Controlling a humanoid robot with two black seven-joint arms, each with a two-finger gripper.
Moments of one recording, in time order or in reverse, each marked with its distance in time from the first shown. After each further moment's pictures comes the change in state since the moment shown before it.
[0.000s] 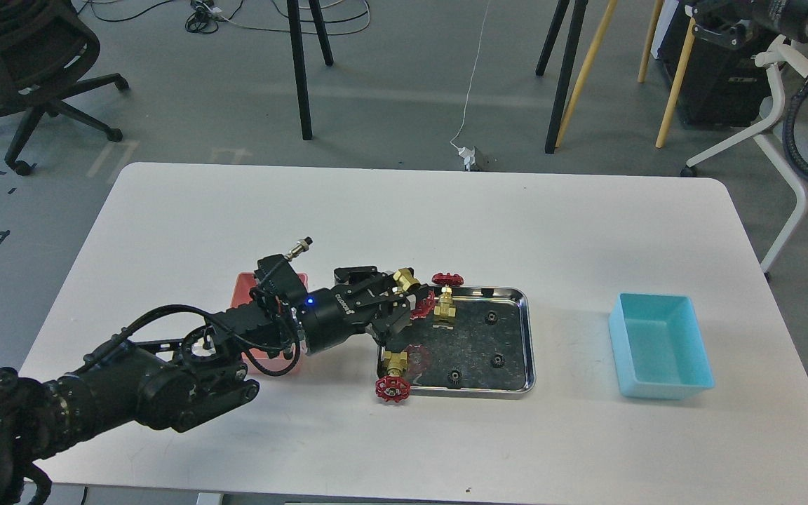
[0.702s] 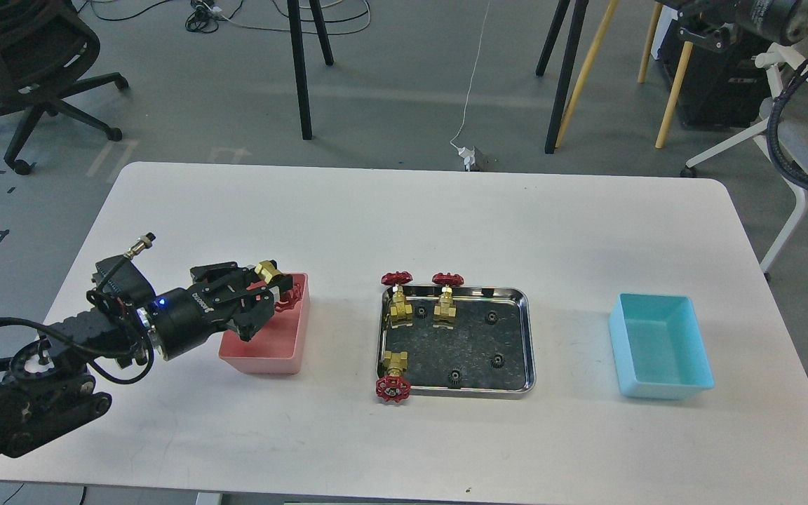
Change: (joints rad) left arm 0.131 0.391 -0.050 -0.139 0.053 0.000 0.000; right arm 0.001 0.034 0.000 -0.027 -0.002 -0.006 0.002
